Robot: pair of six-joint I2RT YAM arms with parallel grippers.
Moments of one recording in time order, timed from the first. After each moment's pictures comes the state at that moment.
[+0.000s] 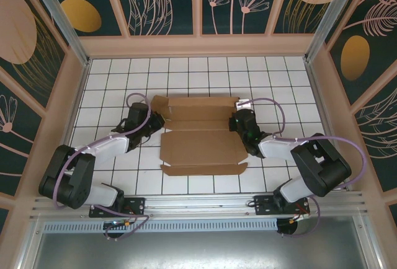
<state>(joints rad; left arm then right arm) -0.36 1.40 0.58 0.11 0.11 -0.85 0.59 1.47 0.51 0.43 0.37 0.24</state>
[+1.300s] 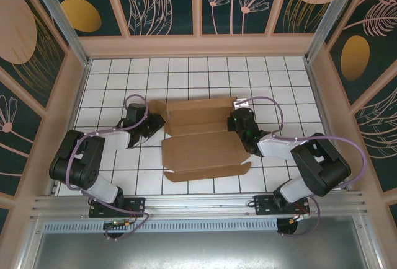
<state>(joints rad) -0.28 1.57 0.57 0.25 0.30 -0.96 0.60 1.47 0.54 0.38 0.35 0.23</state>
